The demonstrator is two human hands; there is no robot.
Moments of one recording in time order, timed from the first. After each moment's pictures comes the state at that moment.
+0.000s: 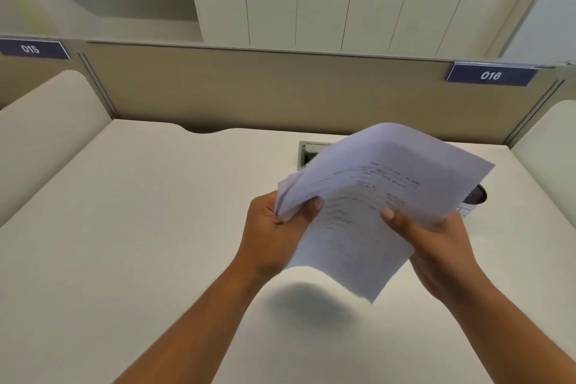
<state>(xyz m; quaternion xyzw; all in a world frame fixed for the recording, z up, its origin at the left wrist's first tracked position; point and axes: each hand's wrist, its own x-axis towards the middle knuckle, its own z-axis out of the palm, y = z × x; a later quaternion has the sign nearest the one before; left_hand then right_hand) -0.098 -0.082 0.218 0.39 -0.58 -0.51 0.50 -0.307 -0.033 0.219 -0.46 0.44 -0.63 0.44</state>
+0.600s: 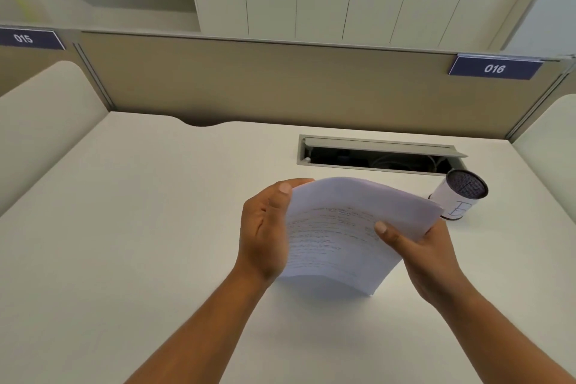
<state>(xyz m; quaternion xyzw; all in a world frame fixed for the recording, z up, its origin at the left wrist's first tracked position) -0.100 -0.082 0.202 0.36 -0.57 -0.48 0.56 -0.309 -0.033 0.187 -0.48 0.49 -0.59 0.43</state>
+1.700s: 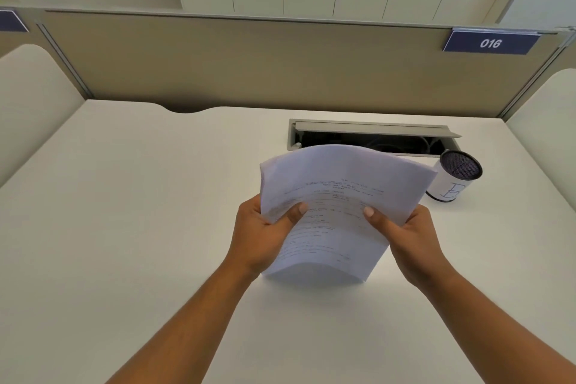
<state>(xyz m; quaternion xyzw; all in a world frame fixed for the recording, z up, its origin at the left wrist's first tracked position) -0.100 -0.097 0.158 0.46 -0.55 -0.53 0.46 -0.317 -0.045 0.157 -0.44 0.52 -0.58 0.44</state>
